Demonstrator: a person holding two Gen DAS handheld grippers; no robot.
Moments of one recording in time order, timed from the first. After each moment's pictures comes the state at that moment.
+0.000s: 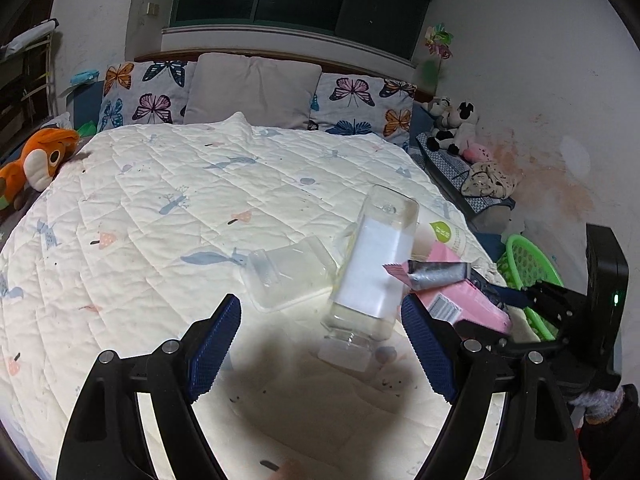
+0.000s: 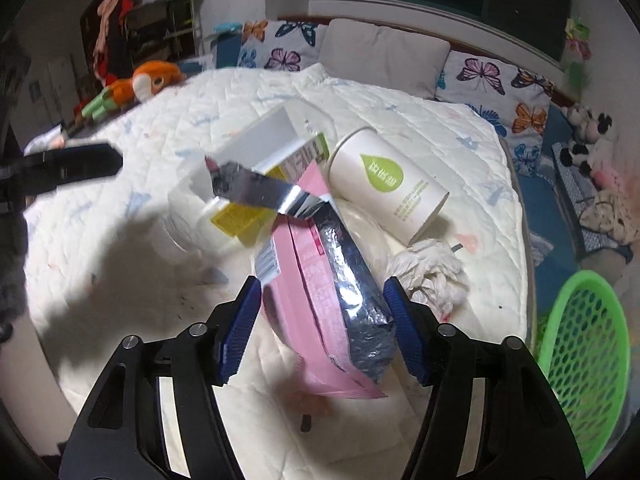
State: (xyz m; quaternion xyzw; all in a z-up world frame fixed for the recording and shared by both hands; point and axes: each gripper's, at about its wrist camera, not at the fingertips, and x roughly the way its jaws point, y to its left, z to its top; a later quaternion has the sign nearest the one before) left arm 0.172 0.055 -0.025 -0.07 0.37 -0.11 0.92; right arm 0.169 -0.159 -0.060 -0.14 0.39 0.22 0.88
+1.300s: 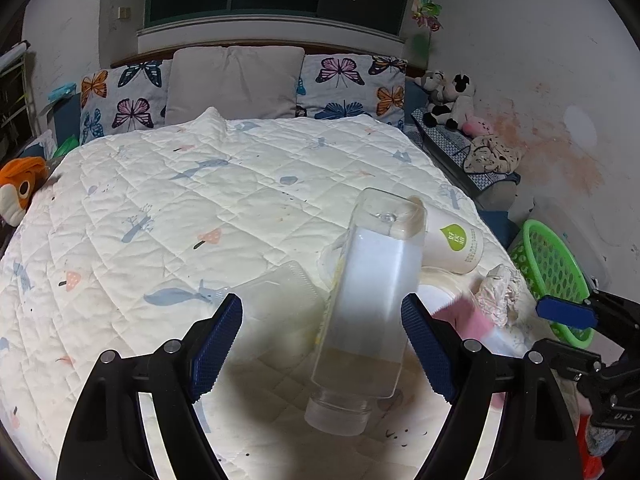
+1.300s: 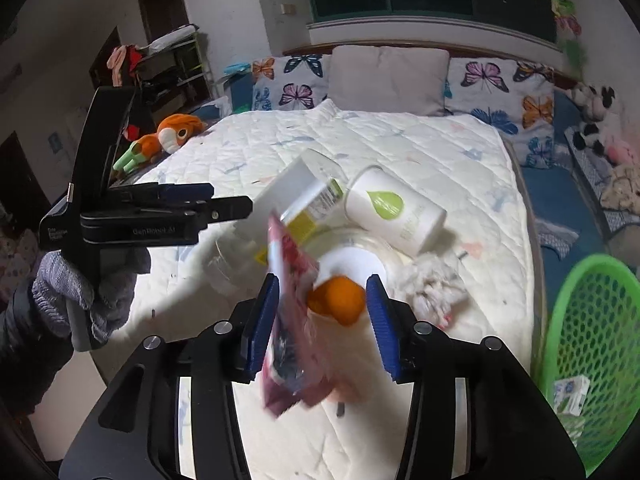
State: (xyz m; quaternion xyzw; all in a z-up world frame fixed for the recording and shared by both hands) left arm 0.226 0.029 -0.037 -0.03 0.39 -0.12 0.91; right arm 0.157 -0.178 -0.018 -0.03 0.37 0.27 0.89
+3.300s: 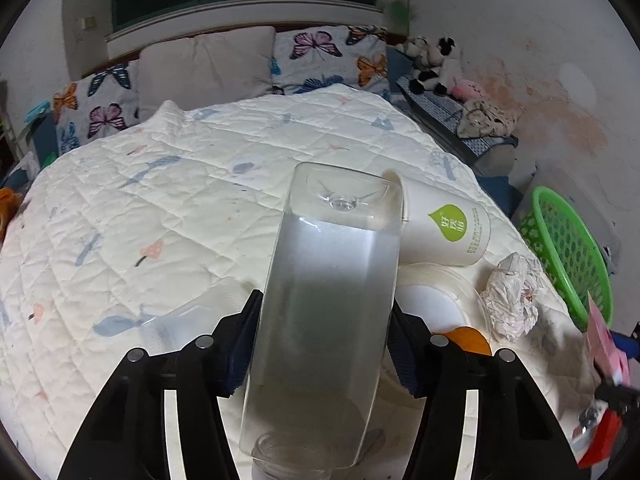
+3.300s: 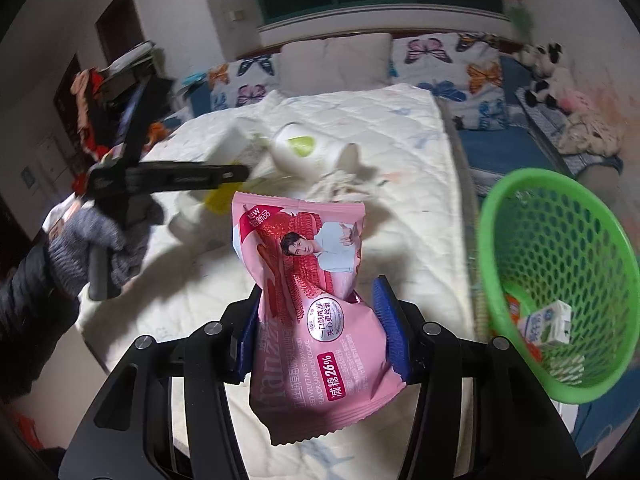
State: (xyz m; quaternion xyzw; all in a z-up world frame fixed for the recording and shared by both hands) left arm 0.260 -0.020 -0.060 0.02 0.42 -0.13 0.90; right arm 0.104 -0.259 -0.035 0.02 0.39 0.19 0.90
